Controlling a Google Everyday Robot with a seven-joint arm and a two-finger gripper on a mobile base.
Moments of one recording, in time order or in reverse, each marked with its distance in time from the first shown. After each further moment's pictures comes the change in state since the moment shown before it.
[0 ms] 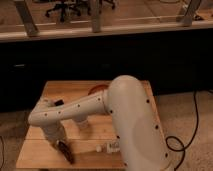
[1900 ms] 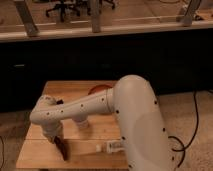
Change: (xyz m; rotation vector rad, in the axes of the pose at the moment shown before) arm 0.030 -0.015 -0.020 0.094 0.150 -0.076
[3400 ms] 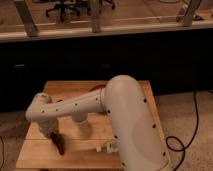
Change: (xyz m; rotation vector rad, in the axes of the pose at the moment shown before) arm 0.040 -0.017 0.003 0.004 0.053 -0.028
